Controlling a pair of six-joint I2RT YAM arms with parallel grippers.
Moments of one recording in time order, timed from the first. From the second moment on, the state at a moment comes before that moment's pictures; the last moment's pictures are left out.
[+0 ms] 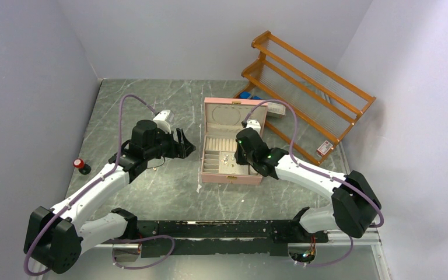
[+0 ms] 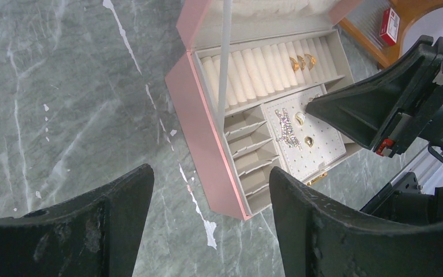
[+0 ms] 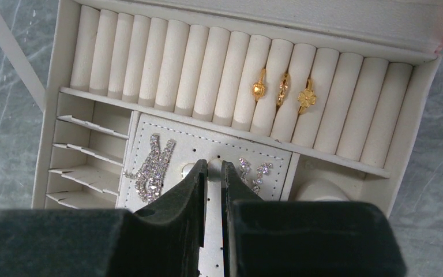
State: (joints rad) left arm -0.45 1.05 0.67 -0.11 0.25 -0.44; right arm 0.76 1.34 0.79 -0.22 0.27 0.55
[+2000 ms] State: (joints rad) left arm -0.44 1.22 0.59 -0.53 -0.44 -0.82; right arm 0.76 1.24 0.83 -0.31 0.23 0.59
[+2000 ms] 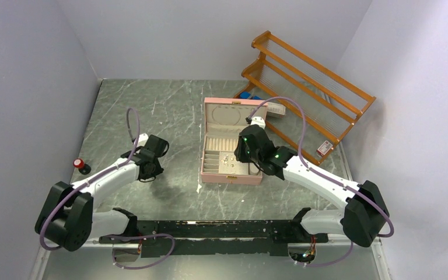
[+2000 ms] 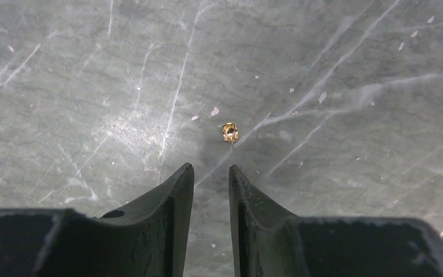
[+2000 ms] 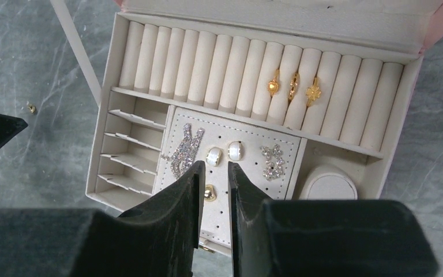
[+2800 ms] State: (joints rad) left arm -0.39 1.33 0.59 -0.41 -0.42 -0.77; right arm 0.76 1.24 0.83 -0.30 0.22 0.59
